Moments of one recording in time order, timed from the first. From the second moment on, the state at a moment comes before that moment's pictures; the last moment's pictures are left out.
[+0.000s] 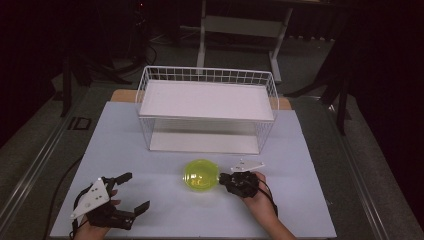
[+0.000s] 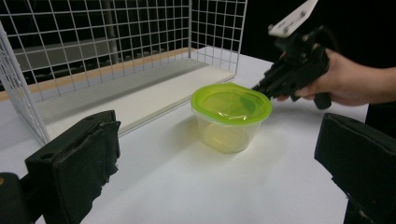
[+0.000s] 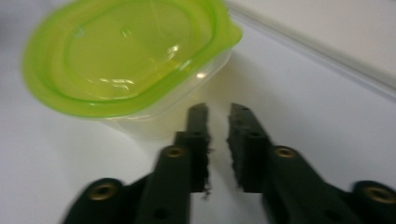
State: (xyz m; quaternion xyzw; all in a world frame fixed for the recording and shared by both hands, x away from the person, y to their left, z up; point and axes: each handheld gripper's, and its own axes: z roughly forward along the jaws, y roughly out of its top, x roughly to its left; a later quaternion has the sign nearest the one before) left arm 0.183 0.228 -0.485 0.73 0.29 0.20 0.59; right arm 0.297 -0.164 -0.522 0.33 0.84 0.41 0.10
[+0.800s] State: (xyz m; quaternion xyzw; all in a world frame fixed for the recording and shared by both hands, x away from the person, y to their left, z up) left arm 0.191 0.211 -0.488 0.74 0.27 0.16 0.59; right arm 0.265 -0.183 -0.490 0.28 0.83 0.47 0.13
